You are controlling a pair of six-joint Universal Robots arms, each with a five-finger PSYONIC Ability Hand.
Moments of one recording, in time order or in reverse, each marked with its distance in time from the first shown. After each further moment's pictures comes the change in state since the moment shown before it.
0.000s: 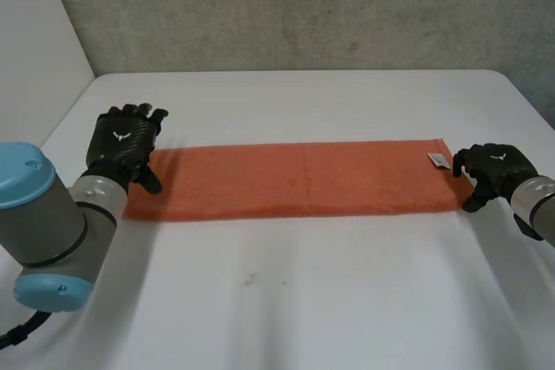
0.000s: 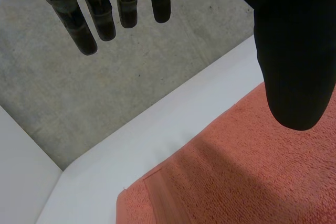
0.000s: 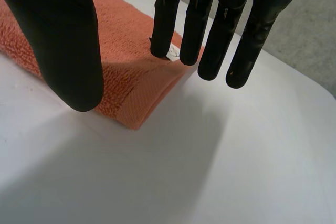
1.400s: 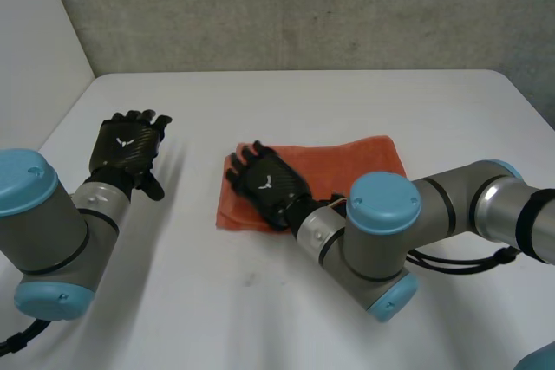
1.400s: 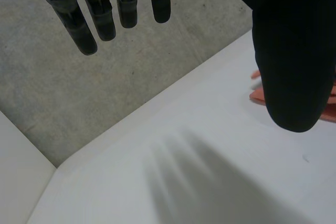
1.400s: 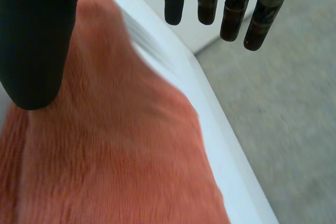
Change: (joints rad) left arm -0.011 0.008 -0.029 0.001 -0.001 0.000; right arm 0.750 0.201 -0.221 -0.276 0.073 -0.276; left_hand 0.000 0.000 0.000 0.000 0.000; right_hand -0.351 -0.432 -0.443 -0.422 -0.388
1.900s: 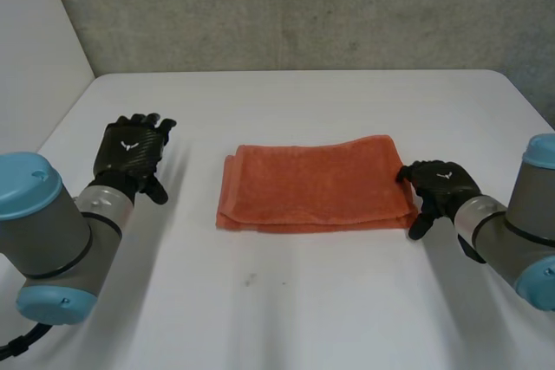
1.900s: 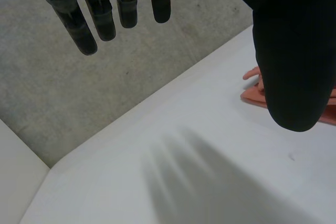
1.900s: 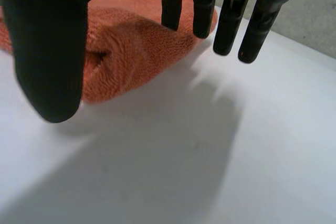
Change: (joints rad) left arm -0.013 0.000 -0.009 -0.001 0.000 0.000; right arm -0.511 -0.256 0.324 0.269 0.074 0.442; left_hand 0.000 0.000 0.000 0.000 0.000; right_hand 0.097 0.131 0.137 0.118 0.110
